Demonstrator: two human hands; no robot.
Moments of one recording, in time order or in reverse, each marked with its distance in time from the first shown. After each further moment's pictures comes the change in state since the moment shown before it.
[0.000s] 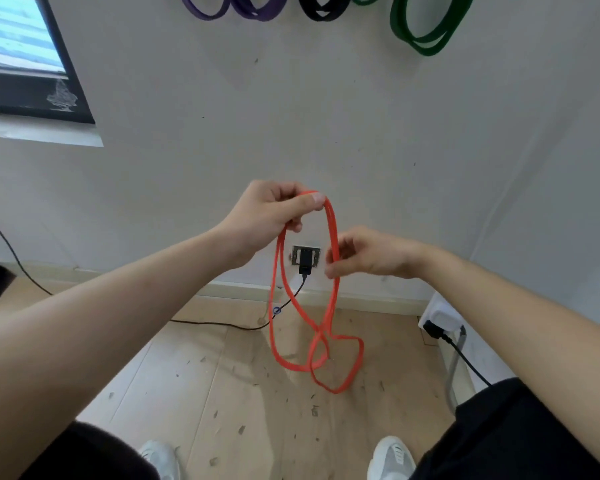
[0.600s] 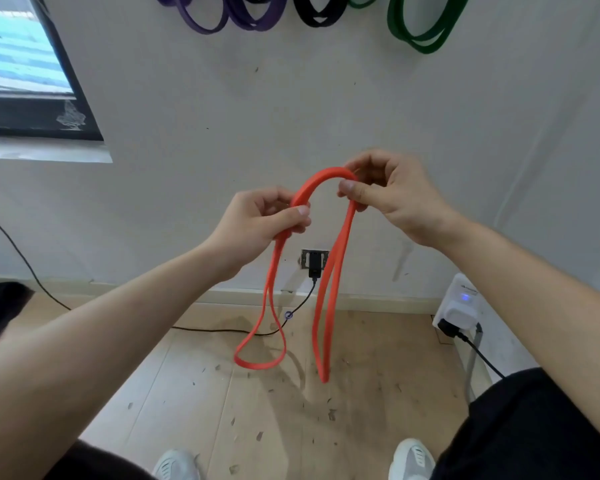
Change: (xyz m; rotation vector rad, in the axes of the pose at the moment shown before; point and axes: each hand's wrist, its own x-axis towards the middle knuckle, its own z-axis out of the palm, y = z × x) left_hand -0.010 -0.010 -0.021 -0.013 0.017 0.019; right_hand -0.013 -0.053 -0.027 0.309 0.604 -0.396
